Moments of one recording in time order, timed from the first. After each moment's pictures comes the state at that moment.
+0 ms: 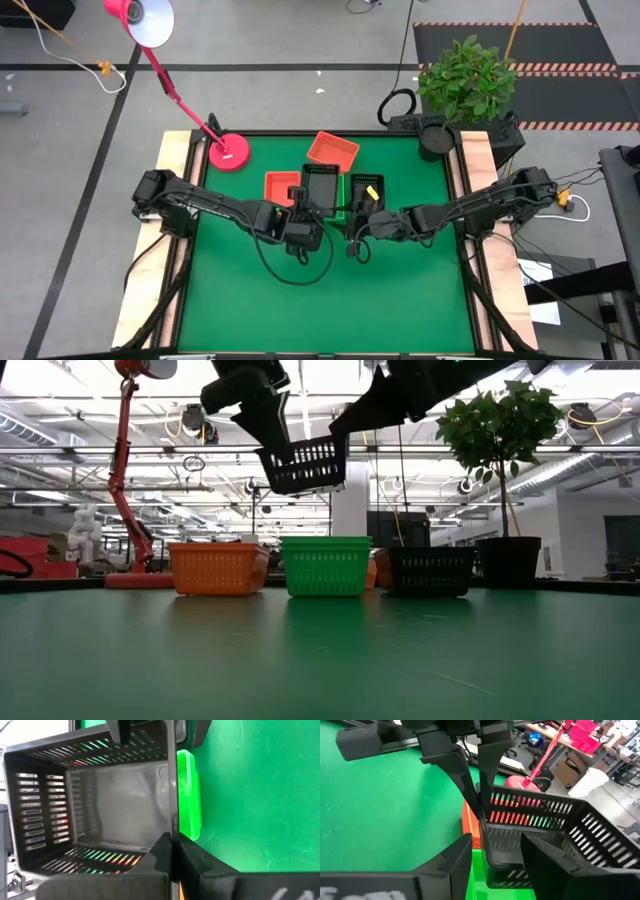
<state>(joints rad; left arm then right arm) -0.24 1.77 1.50 -0.90 -0.58 0.06 0.22 1.47 0.86 0.21 0.50 -0.20</state>
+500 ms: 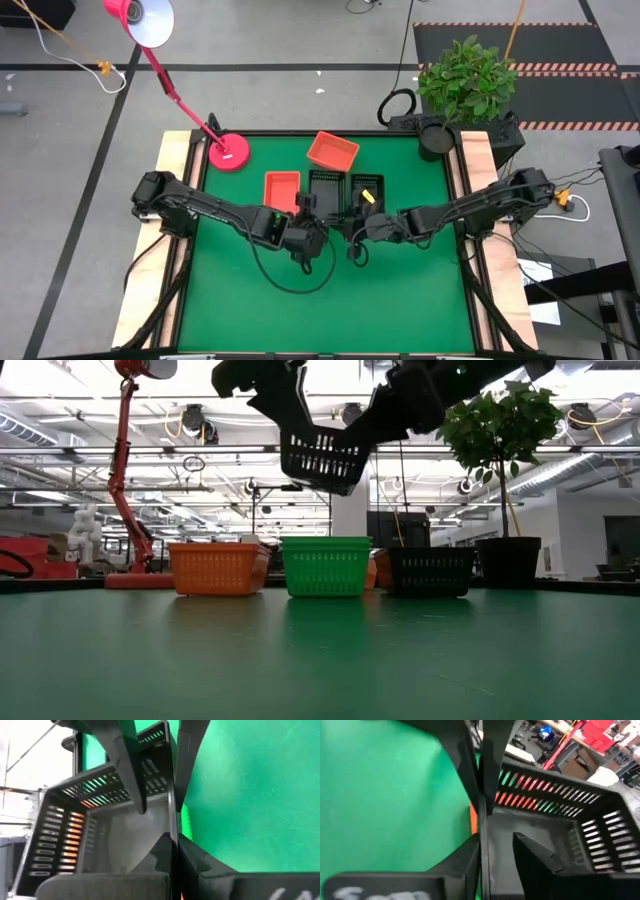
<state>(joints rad) -0.27 1.77 1.50 -0.74 -0.57 0.18 0.21 1.50 0.86 0.17 0.47 -0.23</state>
